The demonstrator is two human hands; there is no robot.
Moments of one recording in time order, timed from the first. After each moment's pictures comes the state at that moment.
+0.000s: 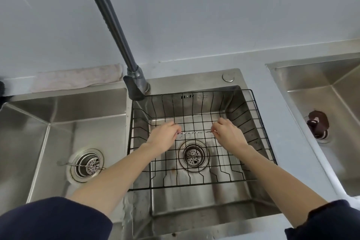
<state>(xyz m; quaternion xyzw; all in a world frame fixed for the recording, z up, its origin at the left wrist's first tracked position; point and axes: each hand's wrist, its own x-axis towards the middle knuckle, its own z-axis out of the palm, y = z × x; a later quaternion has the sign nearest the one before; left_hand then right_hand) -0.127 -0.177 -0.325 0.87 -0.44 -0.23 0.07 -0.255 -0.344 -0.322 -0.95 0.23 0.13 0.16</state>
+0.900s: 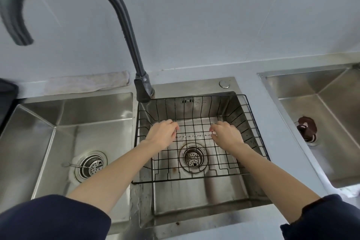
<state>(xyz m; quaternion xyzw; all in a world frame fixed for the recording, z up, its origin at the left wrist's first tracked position) -0.133 -0.162 -0.285 0.87 -0.46 -0.17 0.04 -0.258 -0.321 -0.286 -0.95 0.26 0.16 0.11</state>
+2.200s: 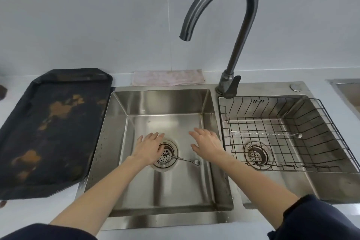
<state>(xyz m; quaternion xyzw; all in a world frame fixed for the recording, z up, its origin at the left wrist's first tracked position) -0.034 0.121 -0.302 0.91 -0.34 -0.24 -0.01 -0.126 -0.051 -0.297 -0.97 0.12 0.15 0.14</state>
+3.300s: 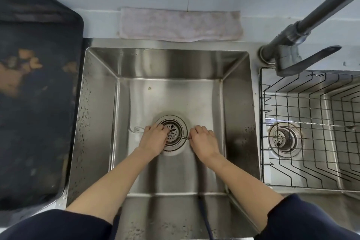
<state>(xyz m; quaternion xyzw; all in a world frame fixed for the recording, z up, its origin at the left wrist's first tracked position) 0.002 0.115 -0.427 0.87 -0.34 -0.34 -0.03 -0.087 -0.018 -0.428 -0.93 0.17 0.27 0.16</state>
